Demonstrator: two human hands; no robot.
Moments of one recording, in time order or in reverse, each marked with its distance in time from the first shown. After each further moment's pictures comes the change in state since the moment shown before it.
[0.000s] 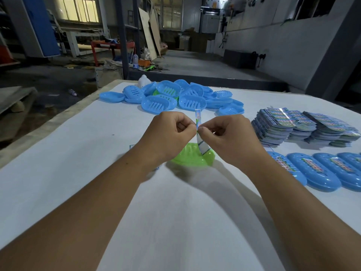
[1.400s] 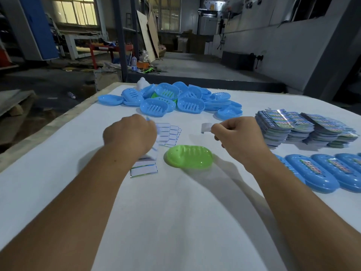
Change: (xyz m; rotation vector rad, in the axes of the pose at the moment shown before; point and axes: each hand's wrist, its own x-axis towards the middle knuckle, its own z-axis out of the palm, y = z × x) left_hand 0.019 -0.018 -0.042 0.863 0.018 -0.516; right_hand 0.013 0.019 -0.005 0.075 0.081 0.302
